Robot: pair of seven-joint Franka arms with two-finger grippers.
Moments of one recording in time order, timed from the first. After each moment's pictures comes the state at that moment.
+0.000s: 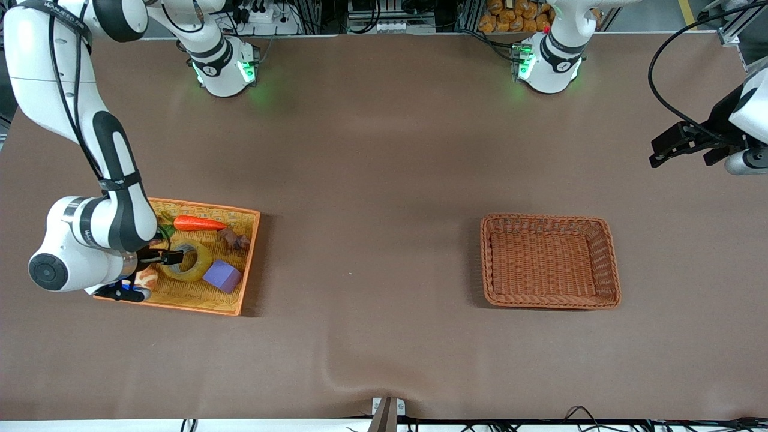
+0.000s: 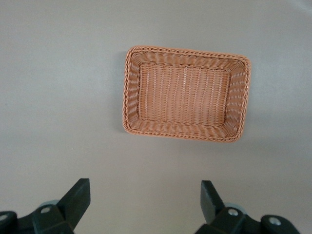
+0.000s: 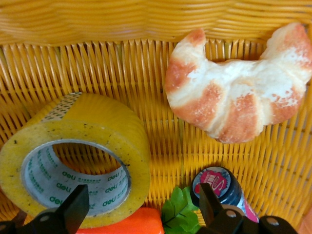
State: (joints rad) left arm 0.02 -0.02 -0.08 -1.60 -0.01 1.61 -0.10; right arm -0.05 0.70 -0.06 -1.54 0.00 1.89 0.07
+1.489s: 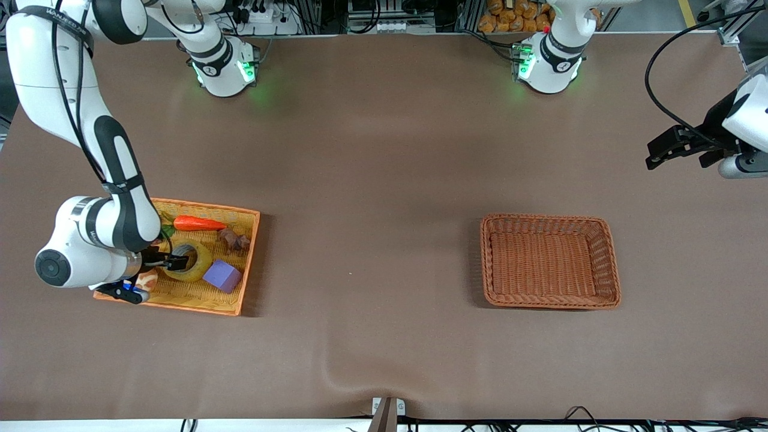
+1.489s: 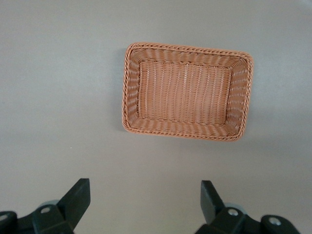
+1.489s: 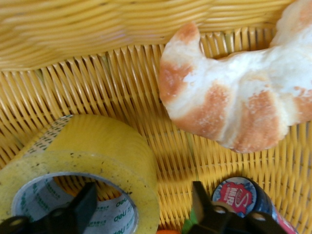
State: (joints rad) left arm 0.02 -0.02 -0.08 -1.62 -0.01 1.62 -0.10; right arm -0.05 0.71 -0.06 -1.60 0.06 2.00 0.18
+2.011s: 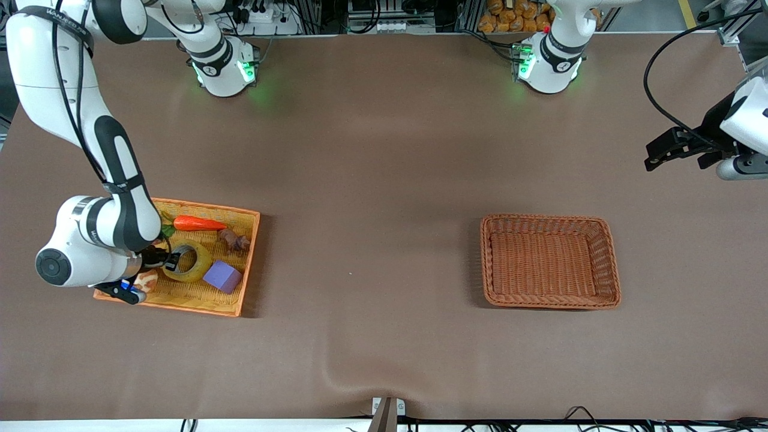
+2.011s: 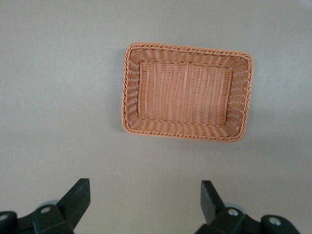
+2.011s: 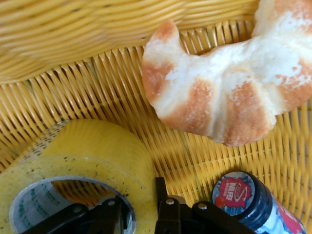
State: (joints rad) left arm 0.02 -0.02 -0.08 -1.64 -0.01 1.64 -0.10; right arm -0.06 0.71 -0.06 -1.60 0.06 2.00 0.27
